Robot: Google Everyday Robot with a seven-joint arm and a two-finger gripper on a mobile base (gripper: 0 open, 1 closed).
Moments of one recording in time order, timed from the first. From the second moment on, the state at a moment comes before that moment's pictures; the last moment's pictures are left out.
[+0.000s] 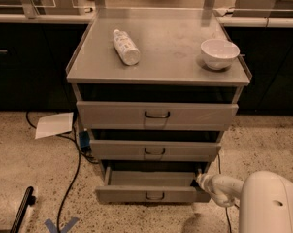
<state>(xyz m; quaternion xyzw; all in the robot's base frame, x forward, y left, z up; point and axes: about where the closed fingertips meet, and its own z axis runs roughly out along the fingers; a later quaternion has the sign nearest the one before) 0.645 -0.304 0.177 0.23 0.92 0.13 0.29</state>
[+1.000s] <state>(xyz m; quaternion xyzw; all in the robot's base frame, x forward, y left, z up) 0.619 -0.308 0.171 0.24 0.93 0.14 0.26</state>
